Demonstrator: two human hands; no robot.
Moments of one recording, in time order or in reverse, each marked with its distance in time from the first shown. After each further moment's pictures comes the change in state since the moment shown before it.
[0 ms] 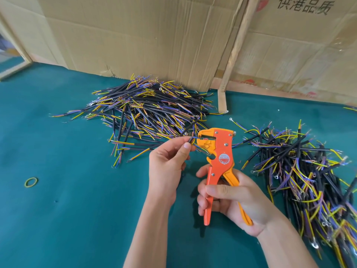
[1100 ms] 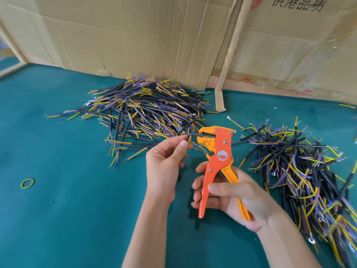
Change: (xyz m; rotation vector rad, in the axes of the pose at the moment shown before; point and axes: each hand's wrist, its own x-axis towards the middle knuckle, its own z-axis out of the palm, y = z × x) left_hand 0.000 -0.002 0.001 -0.029 0.017 0.019; right_hand -0.001 0.000 -0.010 0.051 -0.064 0.011
